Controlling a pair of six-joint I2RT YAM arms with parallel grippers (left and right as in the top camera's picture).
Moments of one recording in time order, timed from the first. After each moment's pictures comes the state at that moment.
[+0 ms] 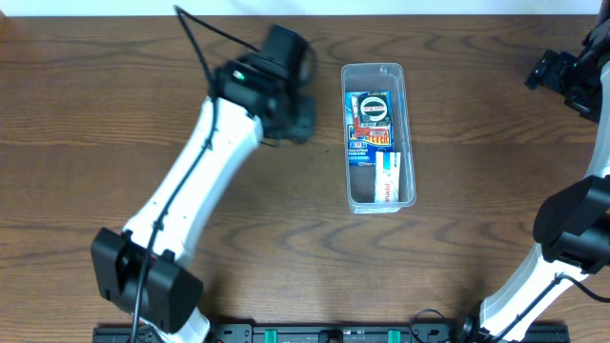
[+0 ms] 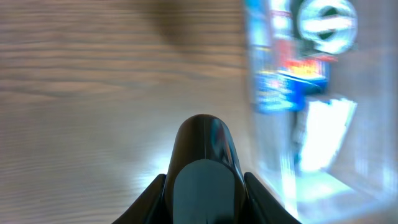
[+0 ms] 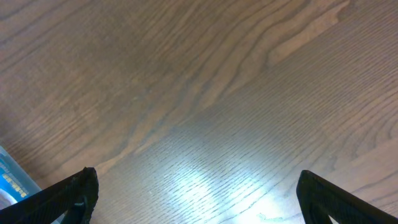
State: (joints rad) left arm -0.48 1.77 1.73 -1.14 0.08 -0.38; right arm -0.34 2.07 2.12 -1.35 0.07 0.29
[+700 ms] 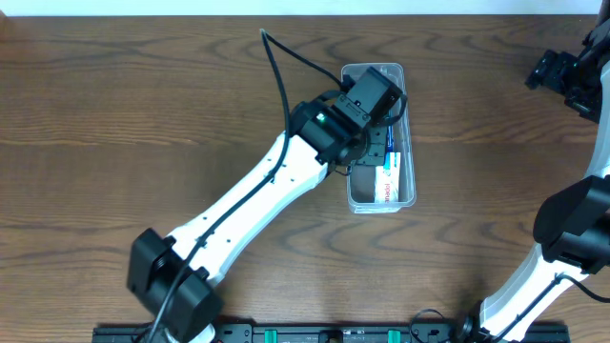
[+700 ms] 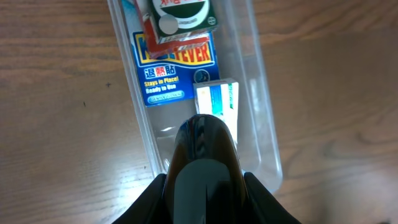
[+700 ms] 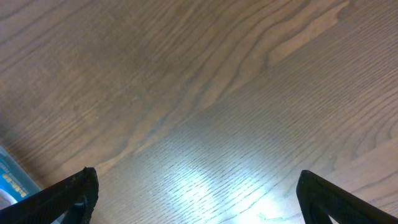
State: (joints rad) left arm -0.77 1.82 1.73 -0.99 0.01 -0.62; right arm -0.34 2.07 2.12 -1.35 0.07 0.29
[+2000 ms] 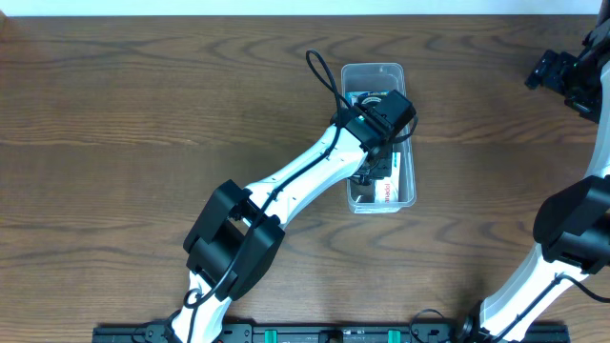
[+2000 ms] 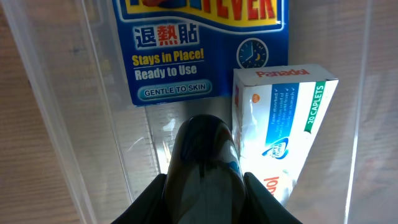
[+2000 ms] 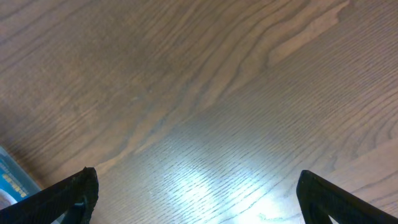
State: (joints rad) left arm -0.79 2.09 1.73 -0.96 0.00 -0.70; right arm -0.34 2.07 2.12 -1.35 0.07 0.29
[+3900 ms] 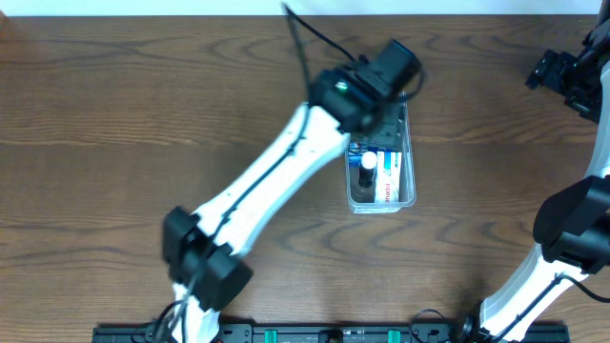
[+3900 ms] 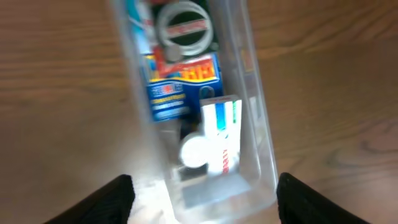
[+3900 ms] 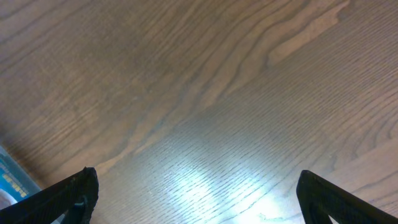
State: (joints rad) left arm -0.74 1.96 2.08 -1.24 -0.01 -0.57; right arm -0.34 2.07 2.12 -1.35 0.07 0.29
